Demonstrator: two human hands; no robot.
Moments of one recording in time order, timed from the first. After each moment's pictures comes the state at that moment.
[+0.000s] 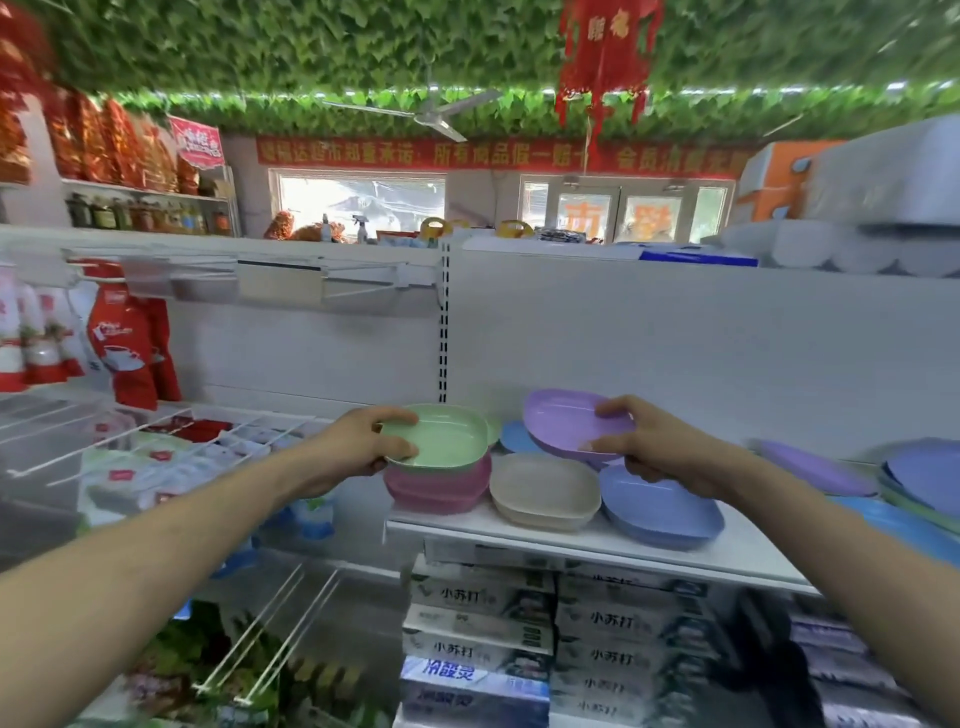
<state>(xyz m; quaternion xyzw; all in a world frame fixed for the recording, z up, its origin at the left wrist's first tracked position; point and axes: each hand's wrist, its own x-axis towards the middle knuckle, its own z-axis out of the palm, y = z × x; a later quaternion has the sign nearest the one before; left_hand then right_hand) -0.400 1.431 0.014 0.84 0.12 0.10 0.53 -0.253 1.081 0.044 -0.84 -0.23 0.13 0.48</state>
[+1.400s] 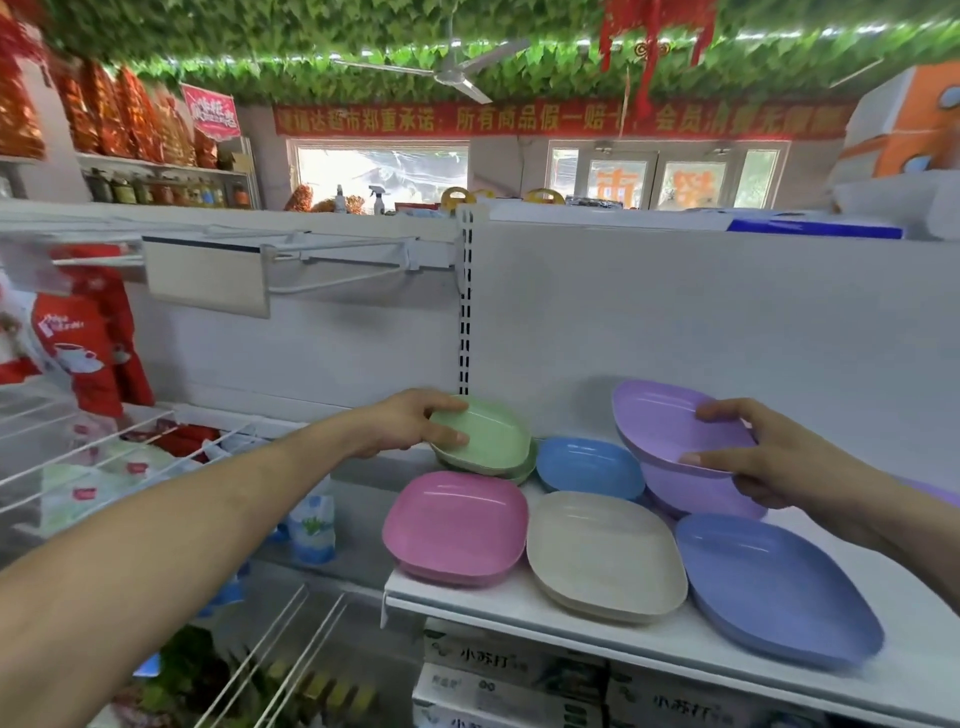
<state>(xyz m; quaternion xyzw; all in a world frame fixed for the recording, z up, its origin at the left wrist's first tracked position) -0.241 1.501 0.003 0.91 0.07 0.01 0.42 -0.170 1.079 0.037 -0.85 -0.19 0.08 0.49</state>
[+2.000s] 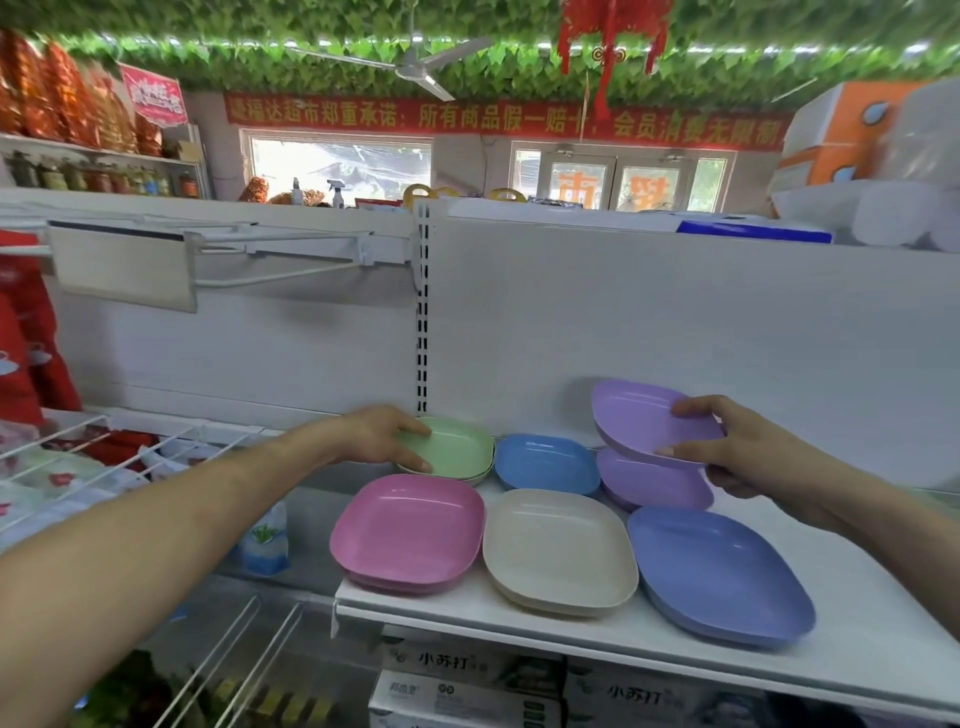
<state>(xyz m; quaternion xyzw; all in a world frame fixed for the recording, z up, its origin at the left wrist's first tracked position) -0.213 1.503 -0.019 0.96 0.08 -0.05 0.25 -0.155 1.059 0.039 -0.86 -0.17 0.09 0.48</state>
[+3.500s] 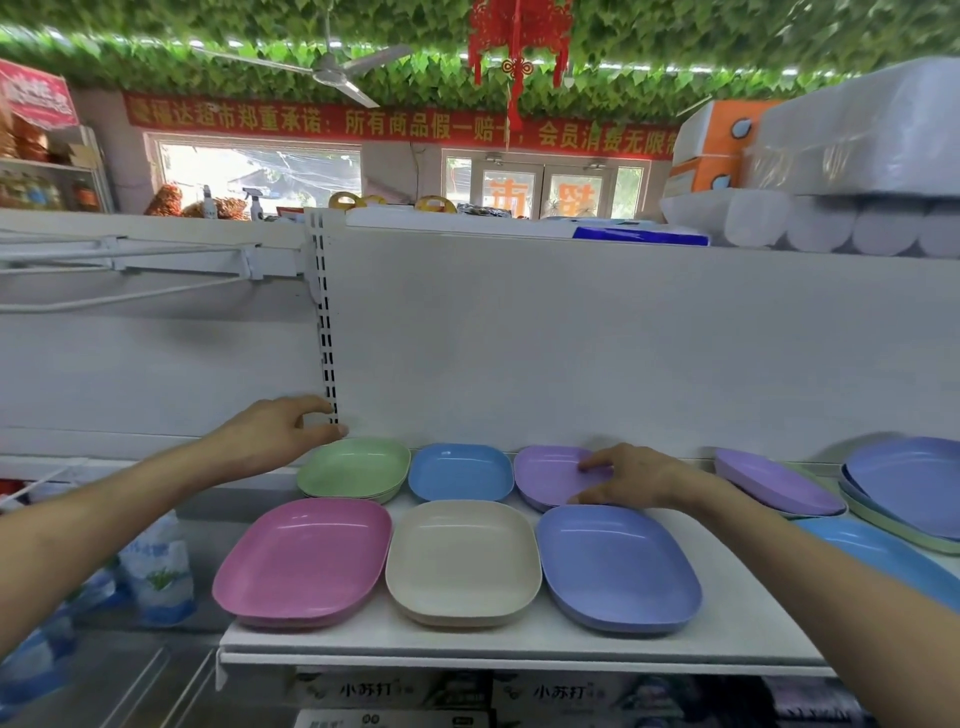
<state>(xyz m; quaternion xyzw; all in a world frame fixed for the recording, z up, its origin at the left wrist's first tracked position) -0.229 1.486 0.010 0.97 0.10 0.11 0.21 -0.094 1.048 -0.010 -0.97 -0.17 0.09 0.13</state>
